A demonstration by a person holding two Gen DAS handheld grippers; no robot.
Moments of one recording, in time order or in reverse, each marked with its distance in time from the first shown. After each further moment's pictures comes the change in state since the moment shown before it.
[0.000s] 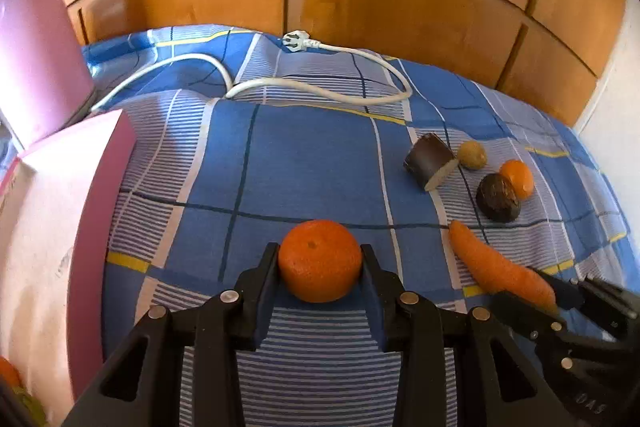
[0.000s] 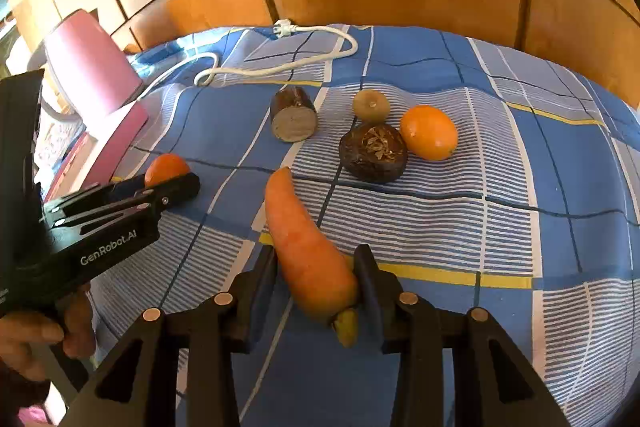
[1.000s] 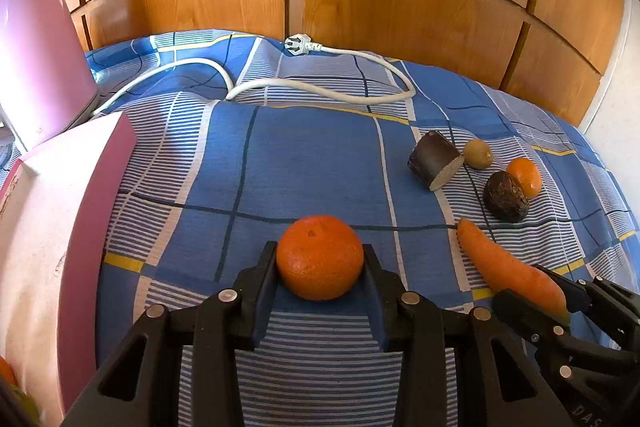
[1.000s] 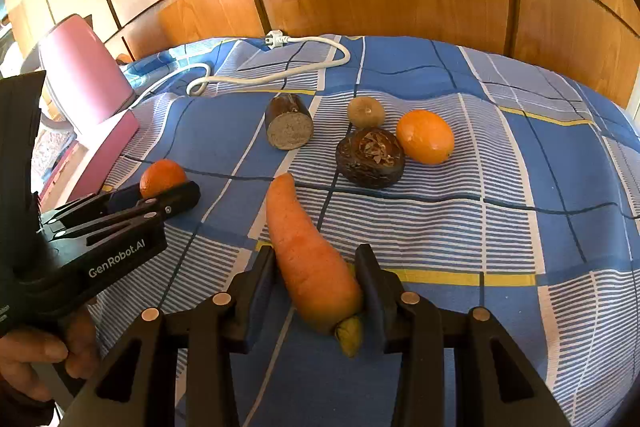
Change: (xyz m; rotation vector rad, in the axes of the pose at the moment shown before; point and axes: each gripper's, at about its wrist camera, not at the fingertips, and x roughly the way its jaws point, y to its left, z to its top) left arm 0.003 -0.004 -0.006 0.023 -0.032 0.025; right arm 0.003 0.006 -0.005 0.006 -0.056 -0.046
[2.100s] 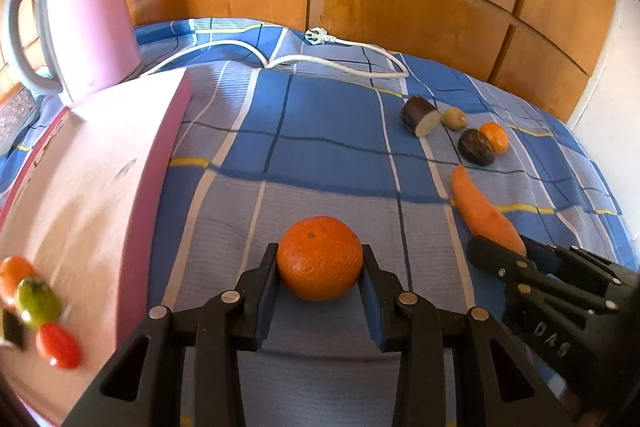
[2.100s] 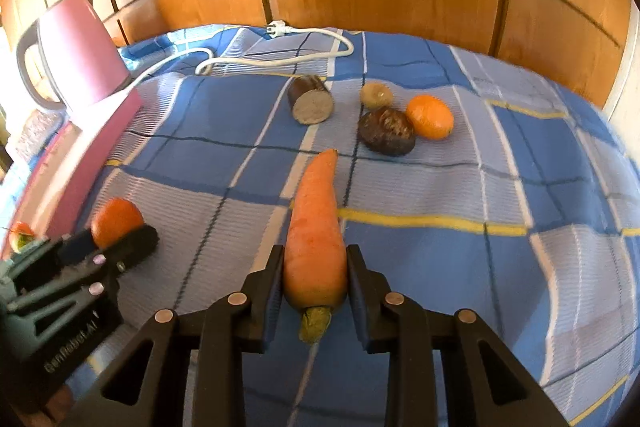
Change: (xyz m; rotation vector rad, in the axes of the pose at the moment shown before) left arm -0.065 0.013 -0.061 -0.045 0.009 0.002; right arm -0.022 0.039 -0.020 0.015 0.027 -0.085
